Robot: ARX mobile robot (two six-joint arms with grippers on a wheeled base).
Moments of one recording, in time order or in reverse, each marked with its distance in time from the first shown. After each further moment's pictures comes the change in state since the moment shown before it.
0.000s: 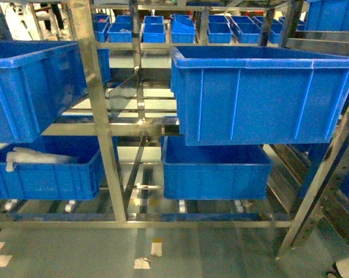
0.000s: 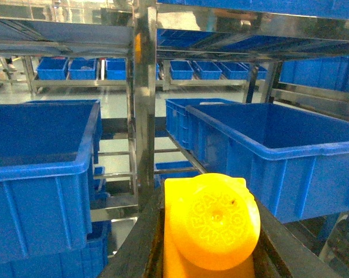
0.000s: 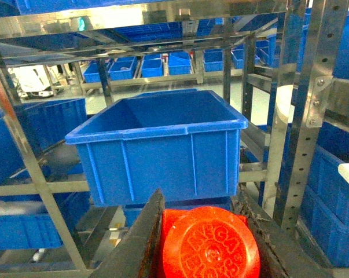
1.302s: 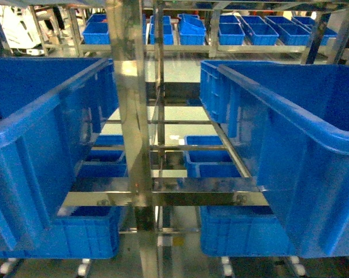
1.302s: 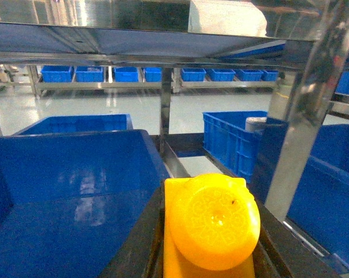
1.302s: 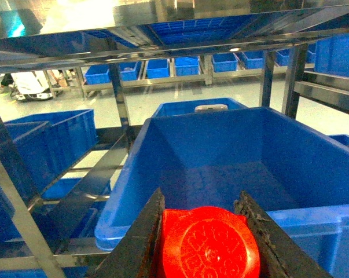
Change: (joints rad) left arm -0.002 0.004 0.000 0.000 0.004 0.000; right arm 0.000 0.001 0.000 0.002 0.004 0.000
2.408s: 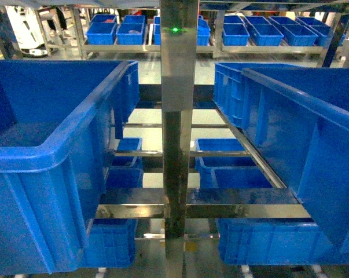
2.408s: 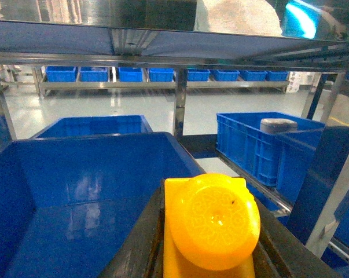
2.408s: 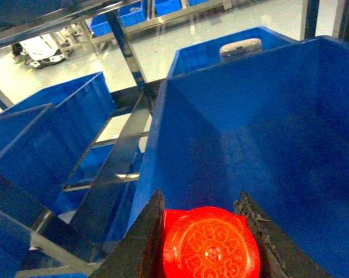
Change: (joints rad) left arm -0.001 0.000 -0.001 -0.001 -0.002 0.000; right arm -0.217 0.636 0.266 0.129 -0.295 0.134
